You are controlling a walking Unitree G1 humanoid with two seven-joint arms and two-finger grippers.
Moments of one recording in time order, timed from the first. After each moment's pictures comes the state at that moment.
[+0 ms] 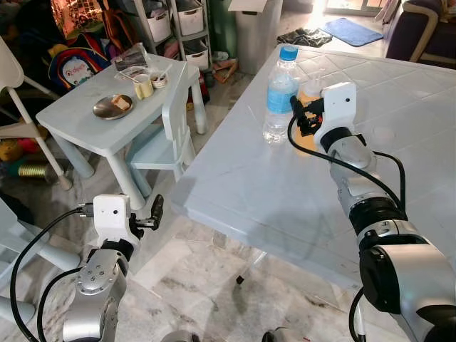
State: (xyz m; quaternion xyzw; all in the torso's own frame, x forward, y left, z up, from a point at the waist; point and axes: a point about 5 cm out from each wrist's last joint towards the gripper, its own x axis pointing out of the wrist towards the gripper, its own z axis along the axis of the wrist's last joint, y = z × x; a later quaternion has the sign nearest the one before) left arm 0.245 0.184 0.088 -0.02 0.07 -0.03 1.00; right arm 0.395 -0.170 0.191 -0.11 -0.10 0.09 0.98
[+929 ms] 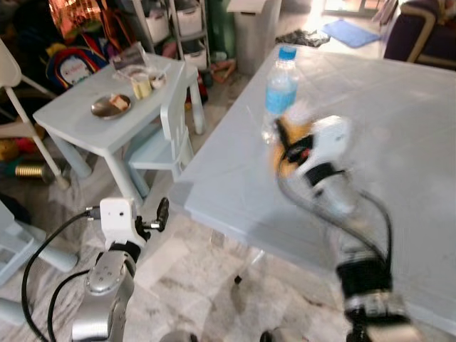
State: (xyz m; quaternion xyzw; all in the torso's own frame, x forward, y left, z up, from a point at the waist) left arm 0.250 0.174 0.083 -0.05 0.07 -0.03 1.00; right arm 0.325 -0.120 0.167 -0.02 -0.14 0.18 0.97
